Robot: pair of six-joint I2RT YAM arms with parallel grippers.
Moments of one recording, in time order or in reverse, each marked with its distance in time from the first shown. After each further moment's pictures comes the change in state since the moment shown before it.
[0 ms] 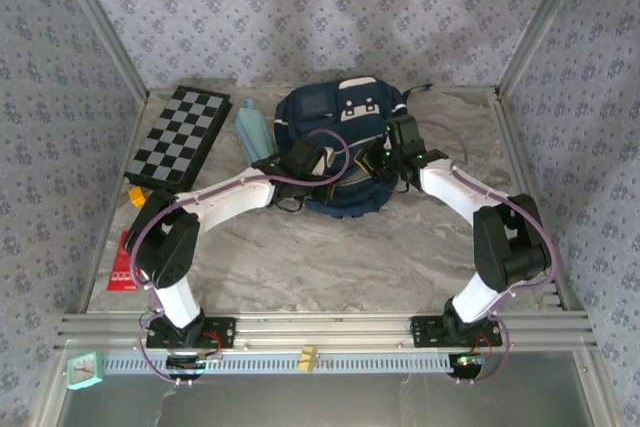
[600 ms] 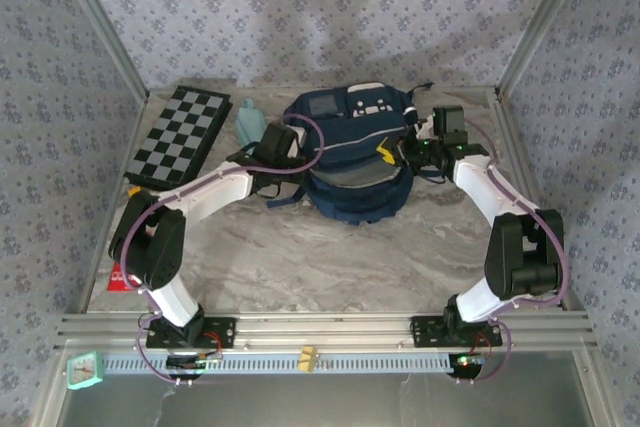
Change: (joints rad) left arm 0.185 -0.050 -0.061 0.137 -0.100 0.108; right arm -0.237 -0.071 0.026 -0.087 -0.401 -0.021
